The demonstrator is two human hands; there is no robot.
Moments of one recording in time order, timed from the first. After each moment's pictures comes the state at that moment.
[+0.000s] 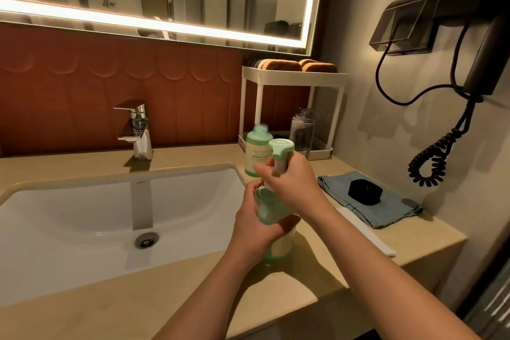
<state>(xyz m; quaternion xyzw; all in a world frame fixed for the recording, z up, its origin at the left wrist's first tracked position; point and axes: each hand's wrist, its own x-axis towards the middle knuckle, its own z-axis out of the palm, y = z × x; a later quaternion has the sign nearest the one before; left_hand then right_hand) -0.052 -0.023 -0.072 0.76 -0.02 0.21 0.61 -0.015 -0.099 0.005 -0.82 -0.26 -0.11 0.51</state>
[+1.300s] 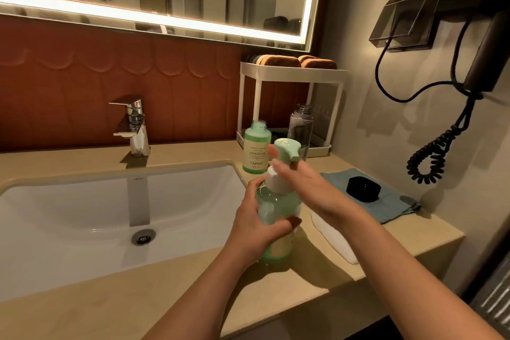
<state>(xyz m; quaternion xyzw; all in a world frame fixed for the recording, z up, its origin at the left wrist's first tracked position) -0.053 -0.020 -0.075 0.78 -0.06 0.19 0.59 -0.023 -0.130 0.006 -0.76 -0.29 0.10 0.57</state>
